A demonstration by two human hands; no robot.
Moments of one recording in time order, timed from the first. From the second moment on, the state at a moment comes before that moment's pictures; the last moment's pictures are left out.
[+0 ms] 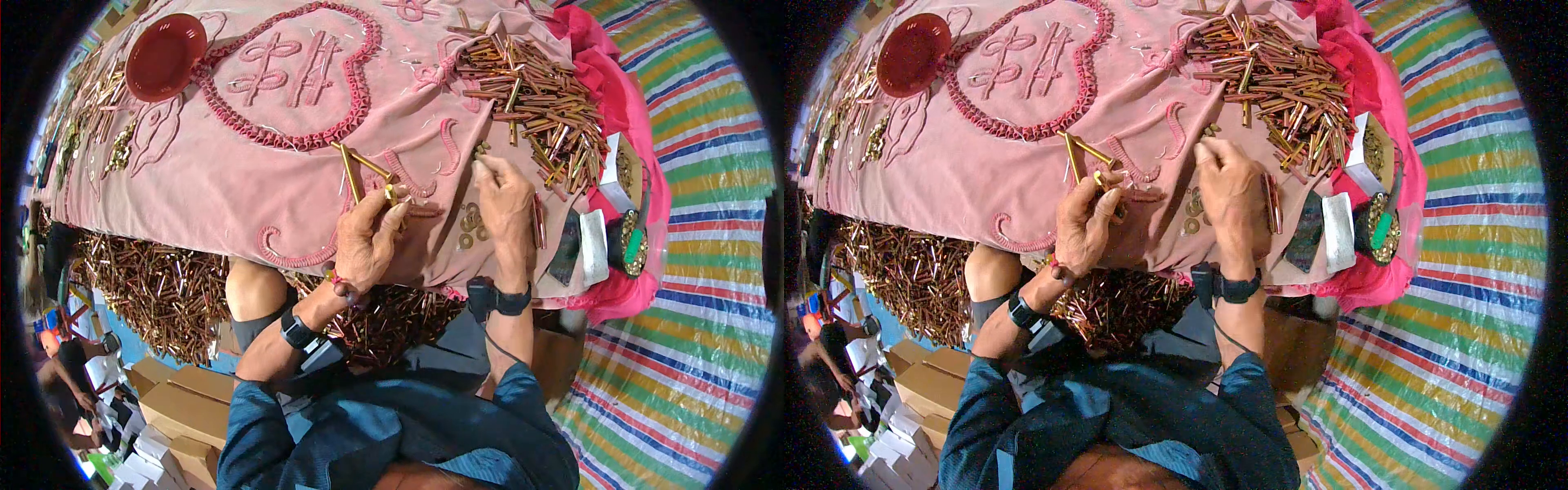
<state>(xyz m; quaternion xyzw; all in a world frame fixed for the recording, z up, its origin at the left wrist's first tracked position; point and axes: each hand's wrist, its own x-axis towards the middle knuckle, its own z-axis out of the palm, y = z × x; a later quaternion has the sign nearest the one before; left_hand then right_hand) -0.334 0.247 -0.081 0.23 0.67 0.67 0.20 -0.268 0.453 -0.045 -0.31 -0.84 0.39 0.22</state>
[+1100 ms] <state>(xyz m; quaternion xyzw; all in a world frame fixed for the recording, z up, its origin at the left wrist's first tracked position) -0.337 0.255 -0.088 0.32 0.69 0.64 0.09 -0.273 0.424 -0.052 -0.10 -0.66 0.73 0.13</state>
